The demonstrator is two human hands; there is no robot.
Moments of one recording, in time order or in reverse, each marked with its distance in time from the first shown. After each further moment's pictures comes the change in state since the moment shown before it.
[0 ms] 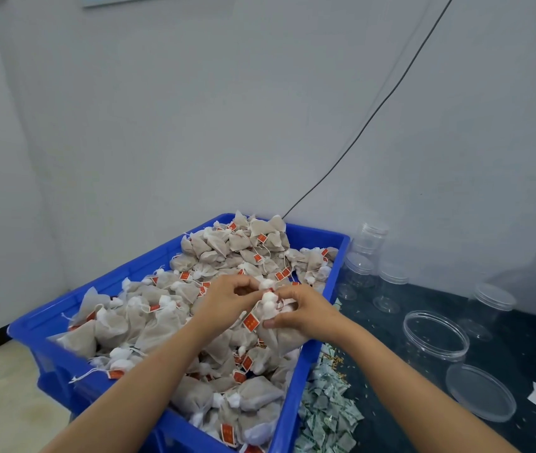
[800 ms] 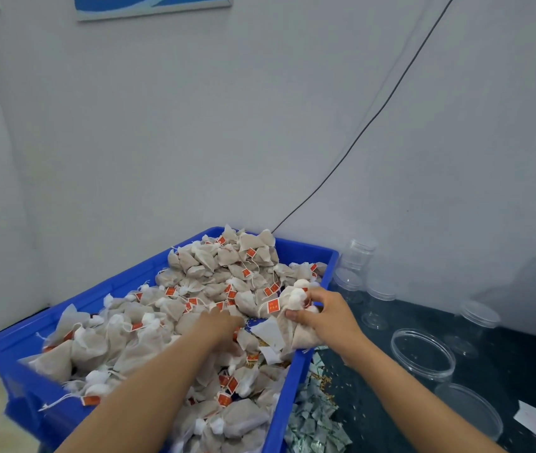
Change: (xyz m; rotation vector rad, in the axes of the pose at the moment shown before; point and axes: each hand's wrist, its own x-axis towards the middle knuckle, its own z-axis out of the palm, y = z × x) left_hand 0.056 -0.060 0.023 1.149 -0.531 -0.201; right_hand -0.010 0.021 -0.027 0.145 0.363 0.211
